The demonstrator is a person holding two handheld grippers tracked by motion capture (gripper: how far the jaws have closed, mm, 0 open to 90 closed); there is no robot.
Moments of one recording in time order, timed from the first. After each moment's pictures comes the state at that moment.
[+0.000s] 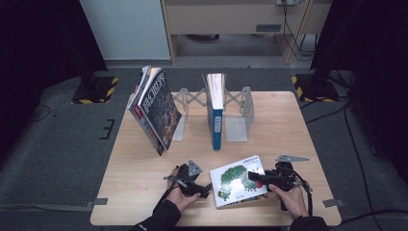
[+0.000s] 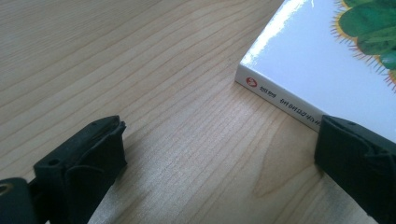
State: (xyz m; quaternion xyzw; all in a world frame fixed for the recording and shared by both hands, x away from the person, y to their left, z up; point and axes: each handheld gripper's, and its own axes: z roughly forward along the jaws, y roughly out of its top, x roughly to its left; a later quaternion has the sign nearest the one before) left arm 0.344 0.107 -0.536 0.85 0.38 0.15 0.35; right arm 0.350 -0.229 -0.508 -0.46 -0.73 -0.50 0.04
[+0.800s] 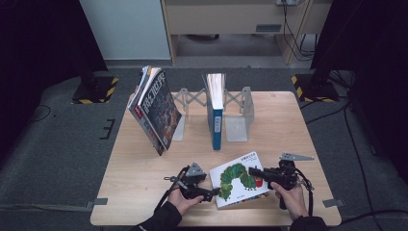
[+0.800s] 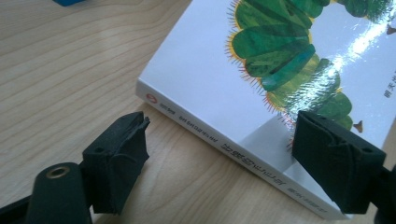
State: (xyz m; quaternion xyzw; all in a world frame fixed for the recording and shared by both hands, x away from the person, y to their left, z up) left arm 0.333 0.097 -0.529 0.82 0.36 0.02 0.44; right arm 0.347 -0.231 -0.492 -0.43 -0.70 -0.56 0.06
